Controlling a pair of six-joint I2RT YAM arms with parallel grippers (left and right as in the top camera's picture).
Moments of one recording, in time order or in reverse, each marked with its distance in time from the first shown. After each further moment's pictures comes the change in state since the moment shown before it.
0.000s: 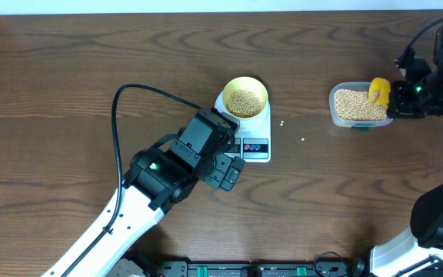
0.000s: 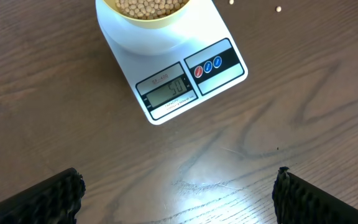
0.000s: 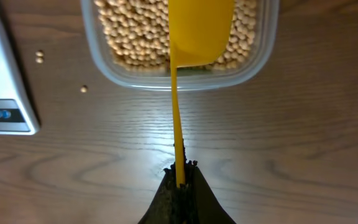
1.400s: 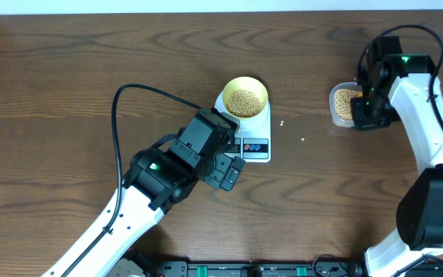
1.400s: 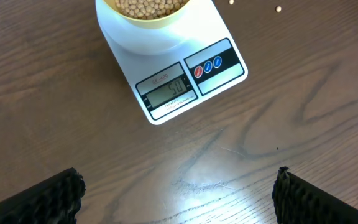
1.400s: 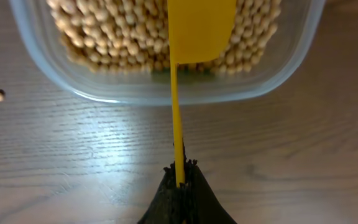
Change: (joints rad) left arm 0.000 0.000 0.000 0.000 0.000 0.000; right arm 0.246 0.001 -0.237 0.196 0.345 0.148
